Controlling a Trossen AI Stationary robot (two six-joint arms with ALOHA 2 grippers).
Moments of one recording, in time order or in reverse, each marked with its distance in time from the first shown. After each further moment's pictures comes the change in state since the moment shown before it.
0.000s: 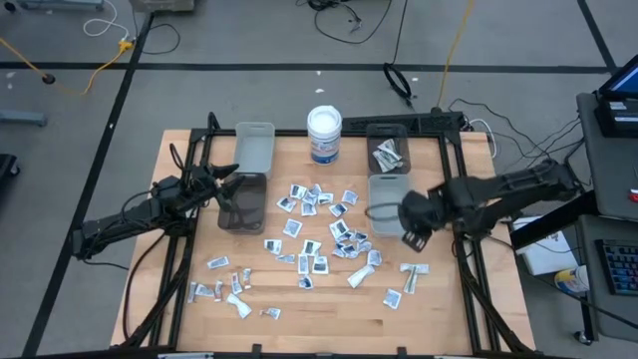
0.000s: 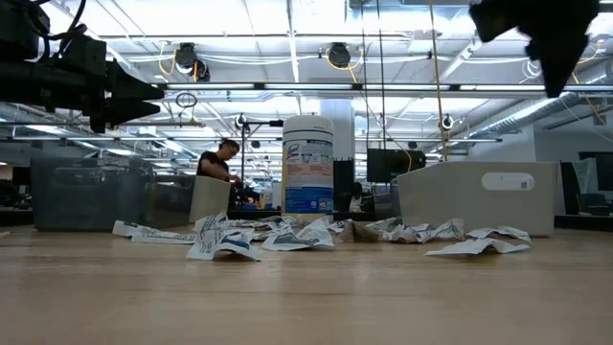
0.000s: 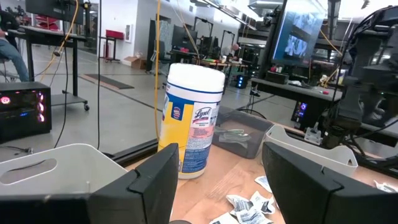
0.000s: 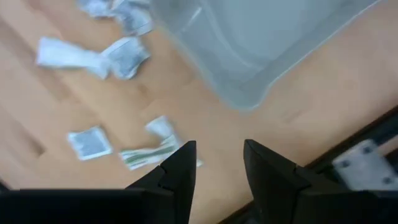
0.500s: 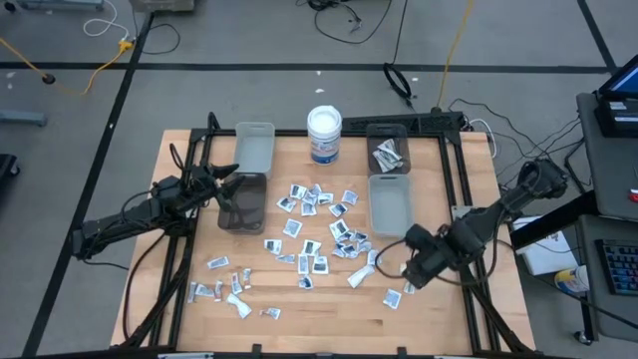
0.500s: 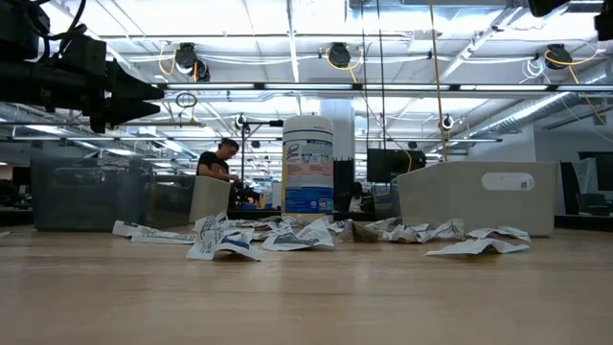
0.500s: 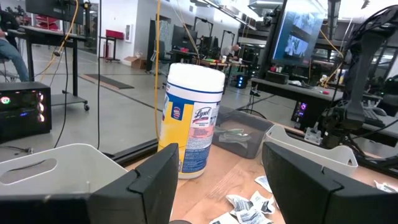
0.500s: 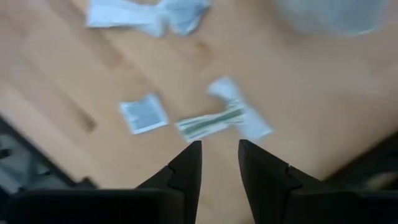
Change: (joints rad) left arm 0.000 0.000 0.000 0.000 0.000 0.000; right arm 0.365 0.108 0.000 0.156 -0.003 0.446
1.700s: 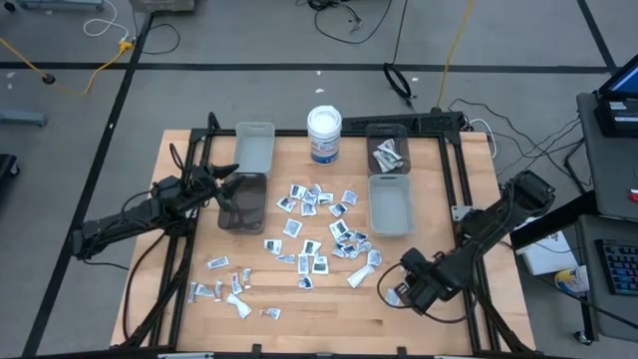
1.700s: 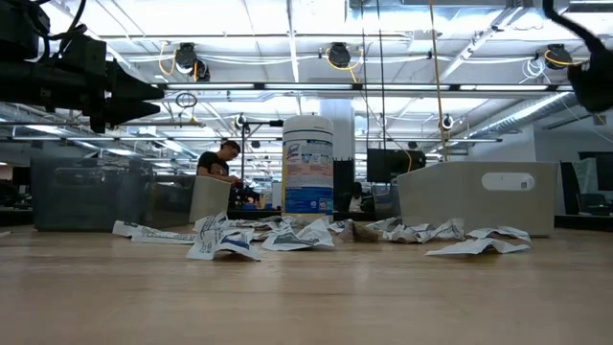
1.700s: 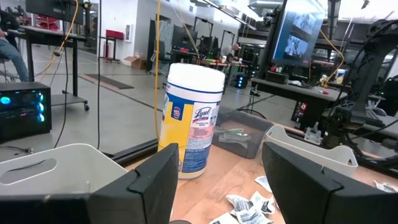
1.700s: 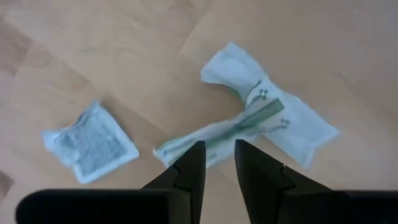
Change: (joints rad) left arm 0.000 0.000 0.000 0.000 0.000 0.000; right arm 0.152 0.199 -0.293 0.399 0.063 0.329
